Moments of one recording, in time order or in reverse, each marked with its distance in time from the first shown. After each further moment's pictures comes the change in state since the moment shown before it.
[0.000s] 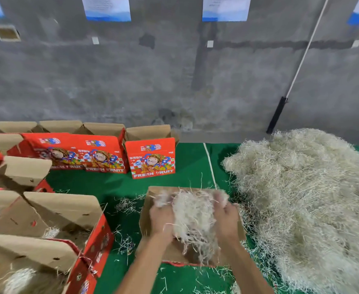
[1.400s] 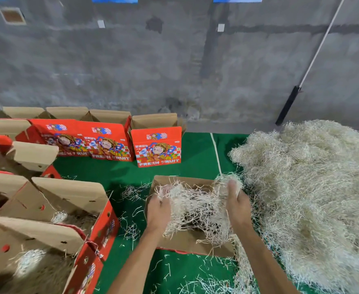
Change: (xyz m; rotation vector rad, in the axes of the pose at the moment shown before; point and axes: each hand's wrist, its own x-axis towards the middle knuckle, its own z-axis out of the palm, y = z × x) left_hand 0.025 -0.021 -0.005 0.324 -0.091 0.318; right_hand 0.047 0.027 -0.014 -0.310 -0.042 -0.046
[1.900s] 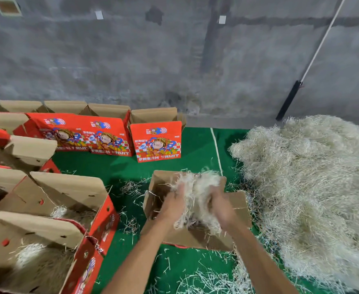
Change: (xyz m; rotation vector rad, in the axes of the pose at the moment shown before) left_hand 0.004 0.003 0.025 0.329 -0.200 -0.004; right_hand -0.009 -0.001 0.023 0.000 -0.420 0.060
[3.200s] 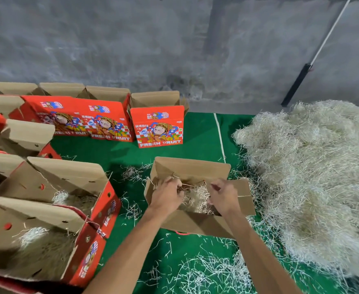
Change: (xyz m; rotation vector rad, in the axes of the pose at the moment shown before) left_hand 0.018 -0.030 -0.010 0.602 0.069 0.265; right_hand 0.010 0.016 0.007 -0.286 0.143 0.038
